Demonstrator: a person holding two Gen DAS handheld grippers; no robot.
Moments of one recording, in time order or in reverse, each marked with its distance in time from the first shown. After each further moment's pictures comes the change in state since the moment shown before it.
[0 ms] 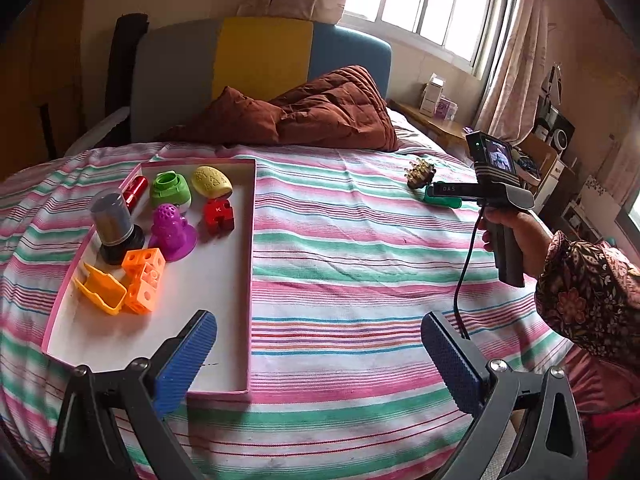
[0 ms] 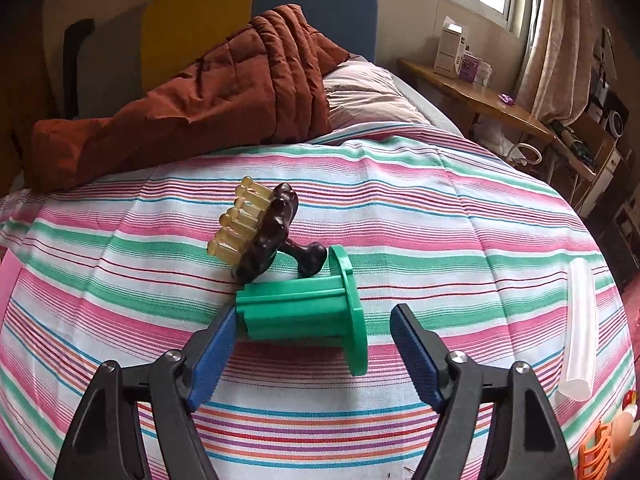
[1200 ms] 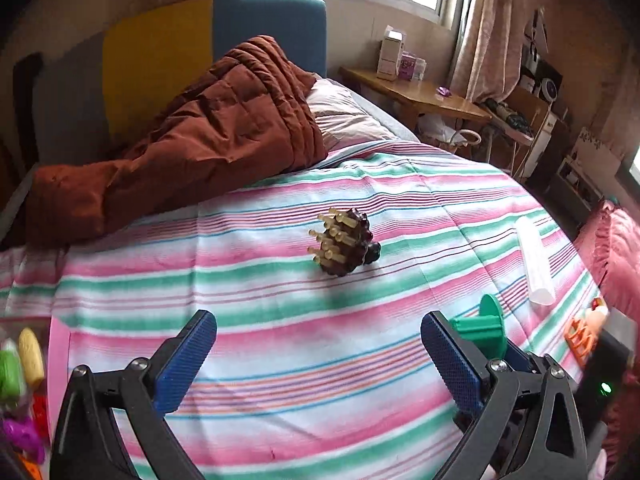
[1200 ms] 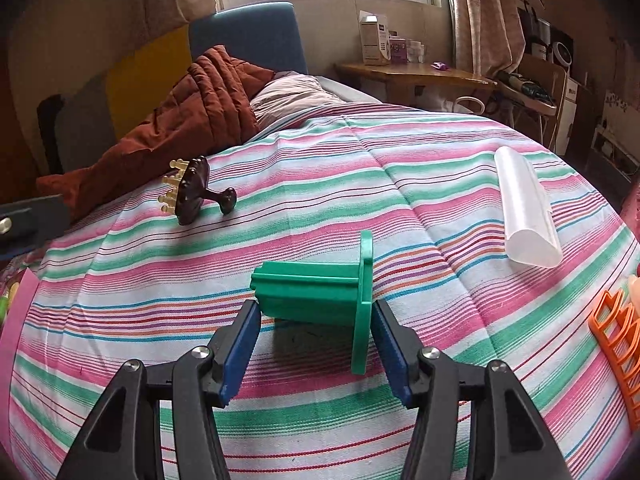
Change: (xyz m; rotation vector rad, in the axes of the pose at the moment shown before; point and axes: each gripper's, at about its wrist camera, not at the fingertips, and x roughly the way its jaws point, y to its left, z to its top) left arm 0.223 -0.182 0.168 0.194 0.118 -0.005; right arm -0.052 -0.060 -0.088 0.240 -0.101 -0.008
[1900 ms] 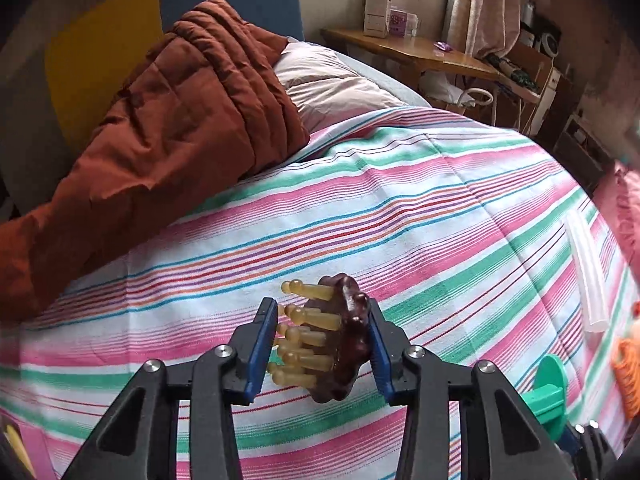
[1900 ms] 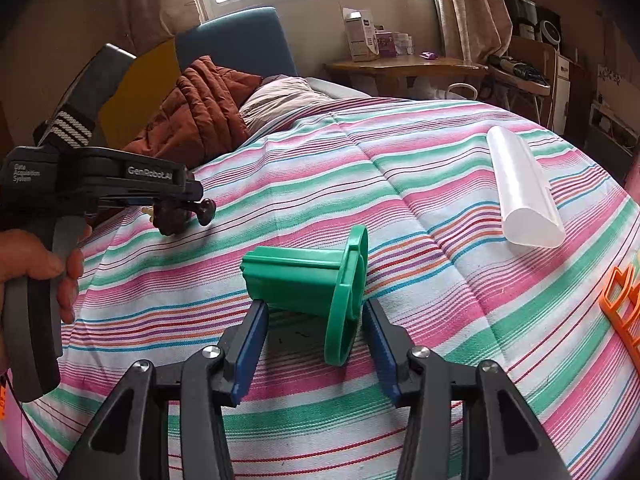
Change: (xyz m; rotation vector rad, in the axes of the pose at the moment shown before) left arm 0.101 -0.008 0.048 0.043 0.120 -0.033; right arm 0.002 -0.013 -0.003 0.079 -0.007 0.033
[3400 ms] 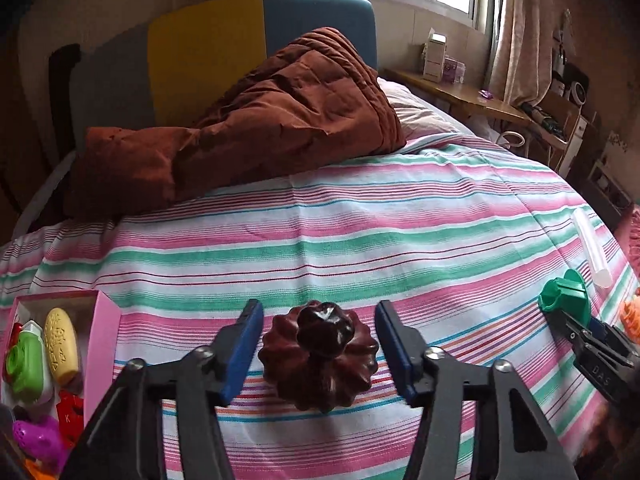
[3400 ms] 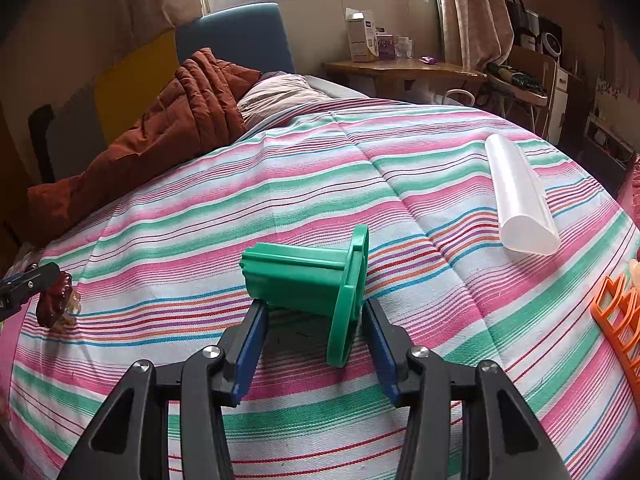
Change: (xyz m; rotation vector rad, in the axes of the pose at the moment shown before) left arm -0.087 0.088 -0.113 -0.102 -0.149 0.129; right arm 0.002 0.006 0.000 -0.038 0.007 -0.049
